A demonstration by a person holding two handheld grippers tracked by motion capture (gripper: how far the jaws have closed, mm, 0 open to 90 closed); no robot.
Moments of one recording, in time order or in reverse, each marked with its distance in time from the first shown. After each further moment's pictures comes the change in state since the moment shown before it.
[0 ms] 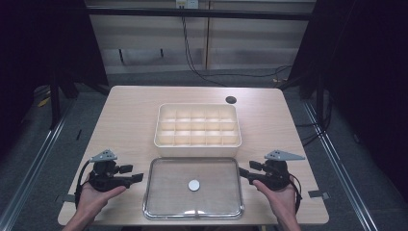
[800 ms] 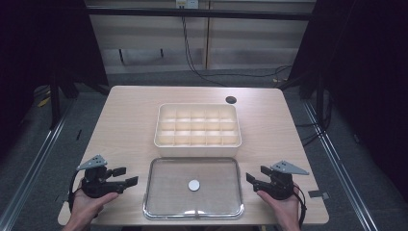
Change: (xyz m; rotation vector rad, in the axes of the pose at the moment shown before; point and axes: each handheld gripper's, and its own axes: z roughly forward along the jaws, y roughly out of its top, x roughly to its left) left arm 0.008 -0.028 -0.013 -0.100 0.021 -0.057; right arm -0.017 -0.046 0.004 -0.078 -0.159 0.013
